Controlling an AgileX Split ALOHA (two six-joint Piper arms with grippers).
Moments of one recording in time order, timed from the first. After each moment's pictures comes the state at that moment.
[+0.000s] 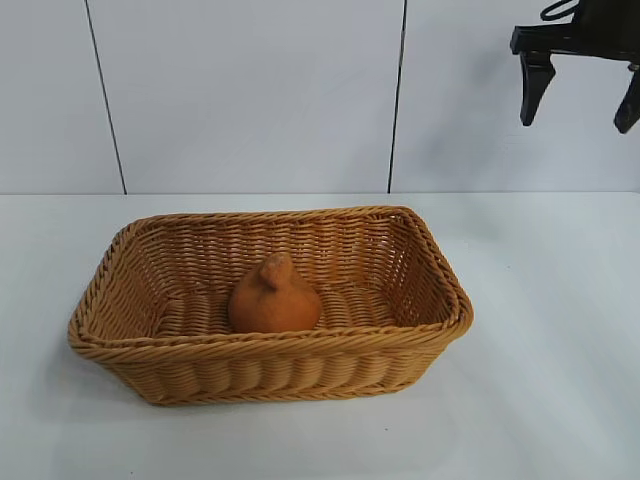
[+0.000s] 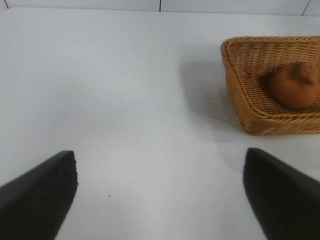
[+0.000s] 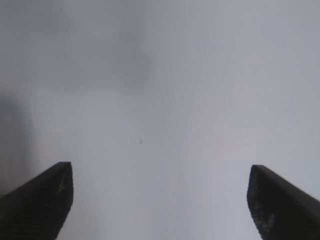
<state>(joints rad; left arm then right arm) 0.04 0.00 -0.50 -0.07 1.07 0.02 0.07 1.73 -1.41 -0.01 1.21 0.02</state>
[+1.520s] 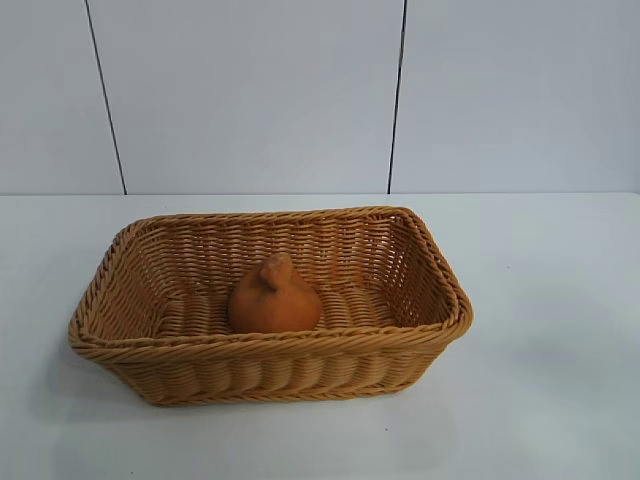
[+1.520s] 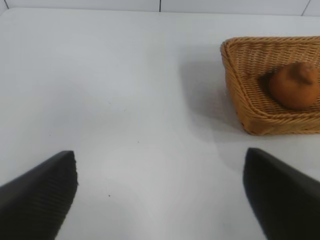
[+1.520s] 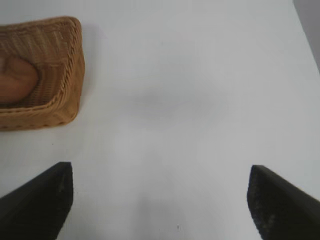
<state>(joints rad) 0.04 0.00 -0.50 -0.07 1.07 0.02 0.07 0.00 -0.49 0.02 1.03 0.02</state>
